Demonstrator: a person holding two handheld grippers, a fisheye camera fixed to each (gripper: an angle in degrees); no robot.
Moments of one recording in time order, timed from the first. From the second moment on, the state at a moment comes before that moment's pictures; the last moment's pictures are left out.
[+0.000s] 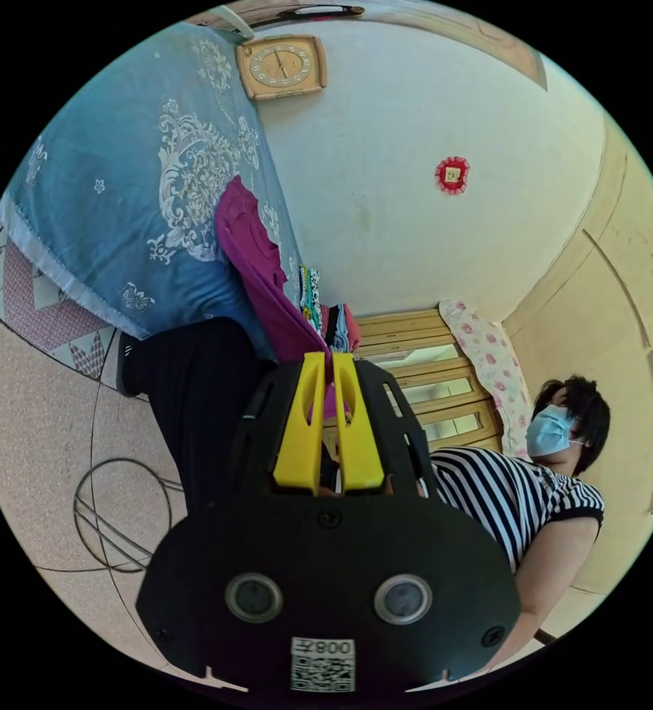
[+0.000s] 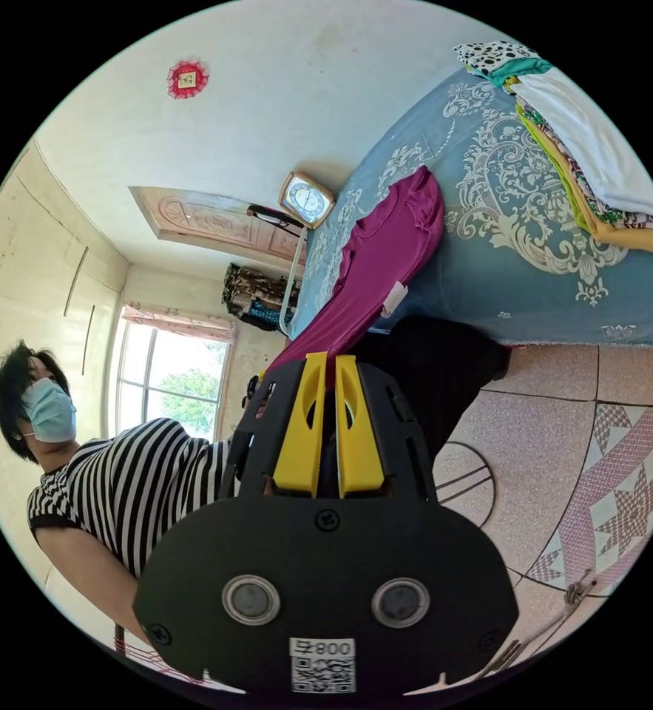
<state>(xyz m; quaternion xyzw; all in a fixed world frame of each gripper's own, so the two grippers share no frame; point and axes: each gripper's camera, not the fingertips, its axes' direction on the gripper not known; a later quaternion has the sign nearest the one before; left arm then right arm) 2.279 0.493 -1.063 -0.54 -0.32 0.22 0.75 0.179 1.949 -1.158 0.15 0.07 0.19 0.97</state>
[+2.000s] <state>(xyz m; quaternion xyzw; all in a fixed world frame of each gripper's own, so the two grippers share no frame) 1.992 0.526 -0.444 -0.48 -0.45 0.27 0.71 0.689 1.410 -1.113 0.07 0.10 0.28 0.95</state>
